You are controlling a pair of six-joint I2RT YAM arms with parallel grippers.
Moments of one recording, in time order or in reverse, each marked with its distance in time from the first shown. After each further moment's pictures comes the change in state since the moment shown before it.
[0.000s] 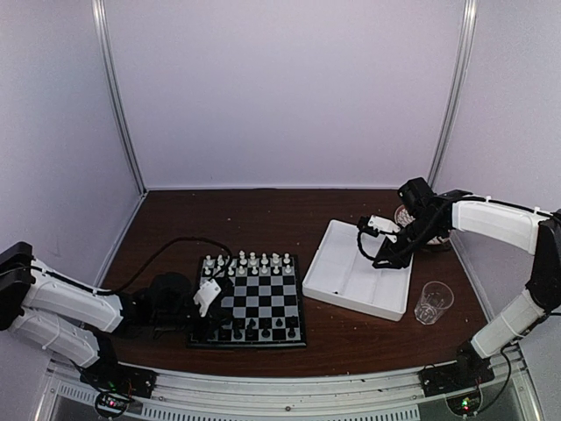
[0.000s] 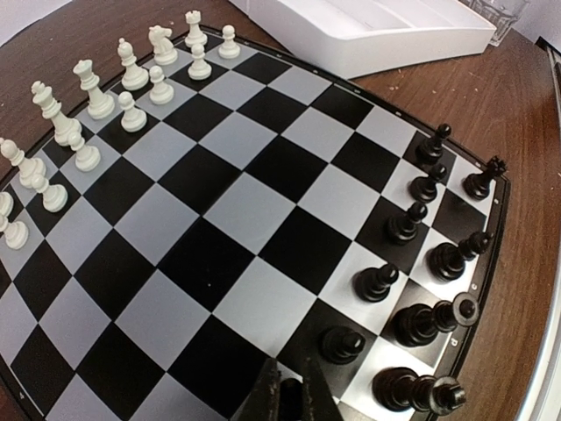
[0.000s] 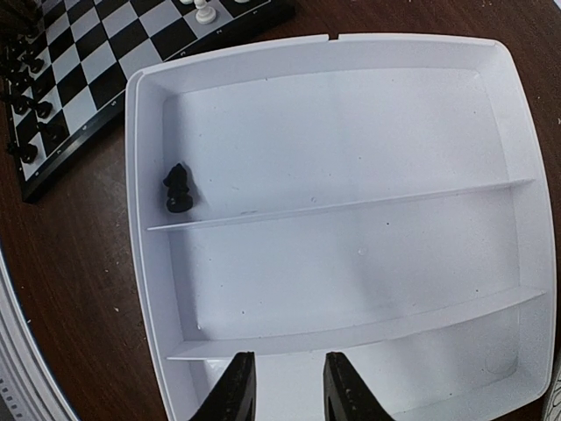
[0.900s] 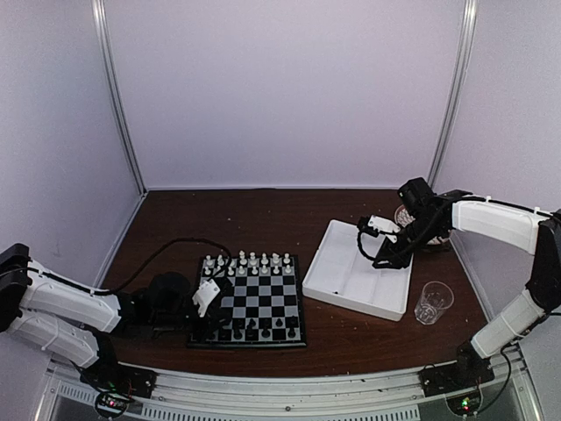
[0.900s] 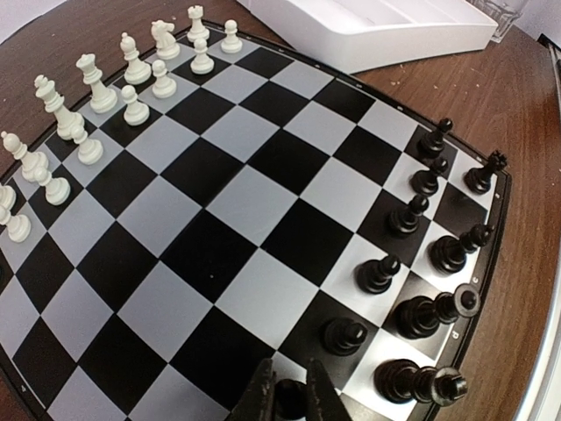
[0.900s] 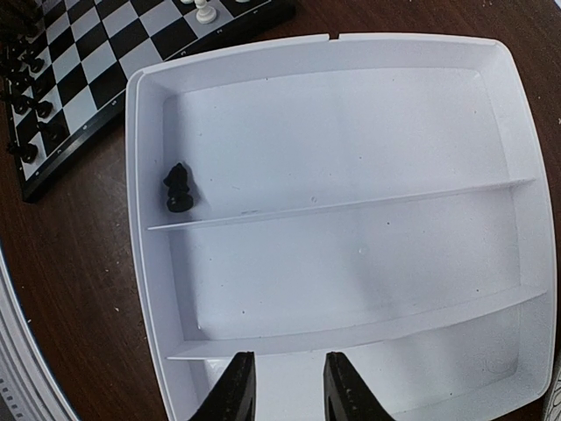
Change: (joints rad) left arm 0.000 -0.025 0.001 -0.040 -0.013 0.000; right arm 0.000 0.000 0.000 -0.001 0.000 0.000
